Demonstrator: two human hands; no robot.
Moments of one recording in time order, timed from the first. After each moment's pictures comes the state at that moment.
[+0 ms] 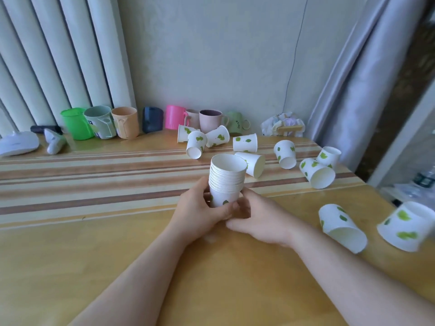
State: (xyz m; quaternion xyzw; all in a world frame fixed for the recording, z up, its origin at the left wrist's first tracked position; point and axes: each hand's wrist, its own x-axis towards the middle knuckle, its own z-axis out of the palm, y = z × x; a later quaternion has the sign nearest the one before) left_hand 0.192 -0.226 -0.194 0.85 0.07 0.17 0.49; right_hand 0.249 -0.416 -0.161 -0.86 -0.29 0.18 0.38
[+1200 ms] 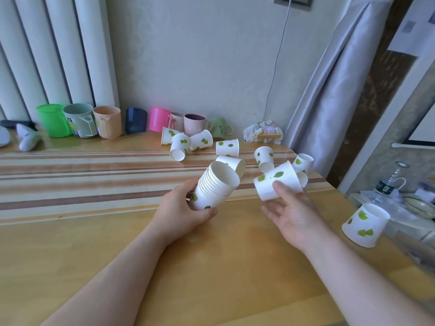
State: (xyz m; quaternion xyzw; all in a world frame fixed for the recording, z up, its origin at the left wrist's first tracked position) left_hand 0.189 -0.225 -0.198 0.86 0.05 0.19 0.47; right_hand 0.260 -0.485 -0.154 -0.55 -0.04 0.10 0.83
